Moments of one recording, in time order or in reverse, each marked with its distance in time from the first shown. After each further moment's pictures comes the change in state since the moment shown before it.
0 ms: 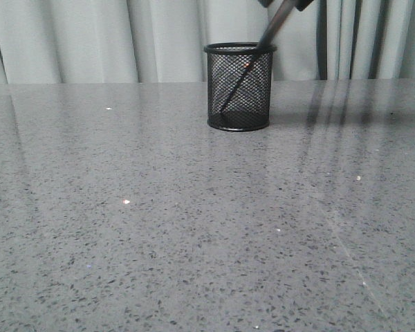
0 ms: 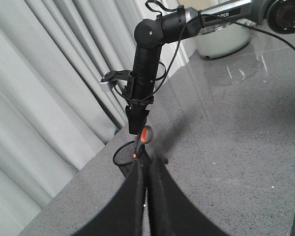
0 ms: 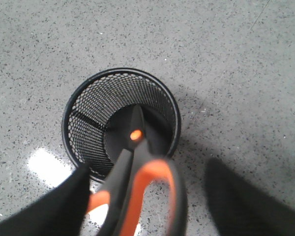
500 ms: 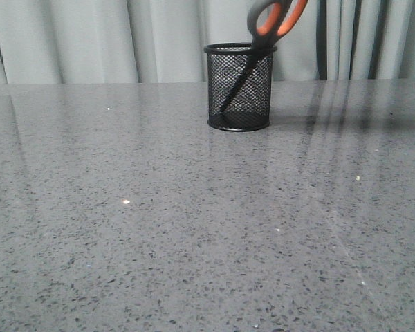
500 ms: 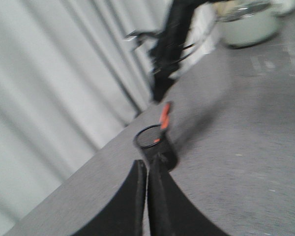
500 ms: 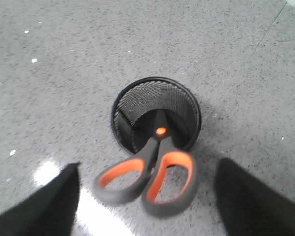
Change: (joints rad) left arm 0.000 -0.014 0.061 0.193 -0.075 -0.183; right arm 0.000 -0.149 0.000 0.036 0.070 0.003
